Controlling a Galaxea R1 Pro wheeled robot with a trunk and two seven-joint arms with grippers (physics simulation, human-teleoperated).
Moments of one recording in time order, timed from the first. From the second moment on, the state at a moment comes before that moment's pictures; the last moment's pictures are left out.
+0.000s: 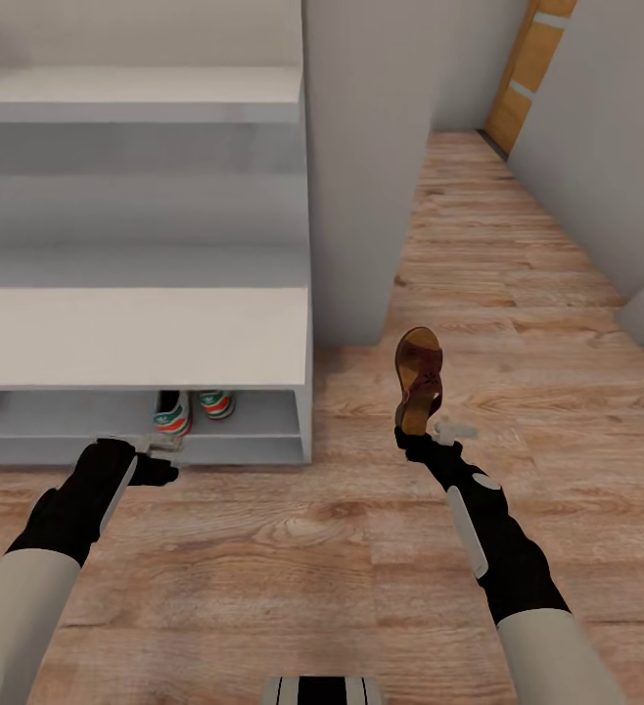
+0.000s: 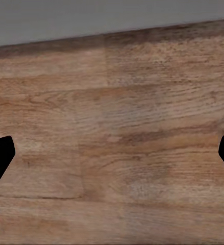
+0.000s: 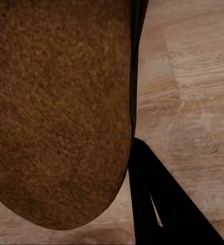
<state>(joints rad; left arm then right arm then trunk) -0.78 0.23 -0.03 -0.98 -0.13 0.96 -0.16 -0.60 0.04 -0.03 -1.15 -0.16 0.33 0.03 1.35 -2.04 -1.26</state>
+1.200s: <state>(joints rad) -0.56 0.22 -0.02 -0.98 -0.11 0.73 -0.16 -0.60 0.05 -0.02 -1.15 -0.16 0.33 0.03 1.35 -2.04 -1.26</state>
